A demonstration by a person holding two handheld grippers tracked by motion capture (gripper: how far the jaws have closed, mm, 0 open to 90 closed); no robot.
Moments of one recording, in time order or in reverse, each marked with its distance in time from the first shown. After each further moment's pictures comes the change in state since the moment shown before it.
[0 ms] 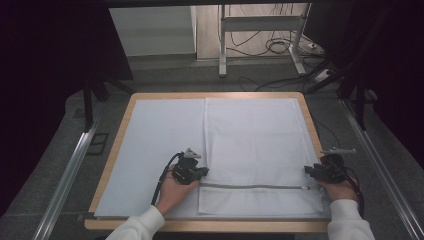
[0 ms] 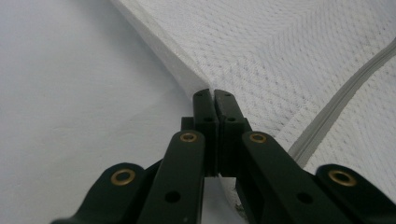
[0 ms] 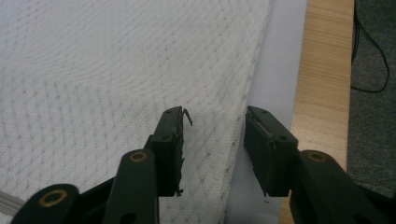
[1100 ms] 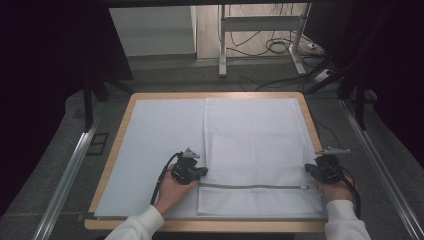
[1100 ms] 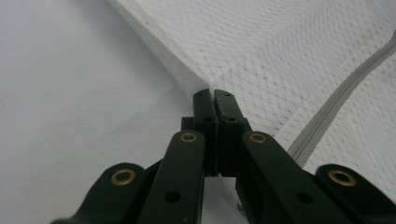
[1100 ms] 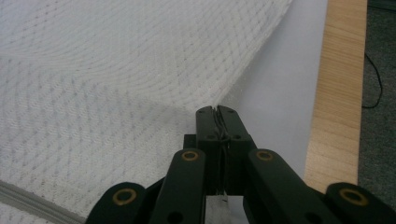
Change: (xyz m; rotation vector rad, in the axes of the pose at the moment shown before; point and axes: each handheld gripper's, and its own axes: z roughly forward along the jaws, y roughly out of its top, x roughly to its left) left arm 0.002 -0.001 -0.002 -0.002 -0.008 0.002; right arm 0.014 0.002 -0.001 -0.020 -0.010 -0.072
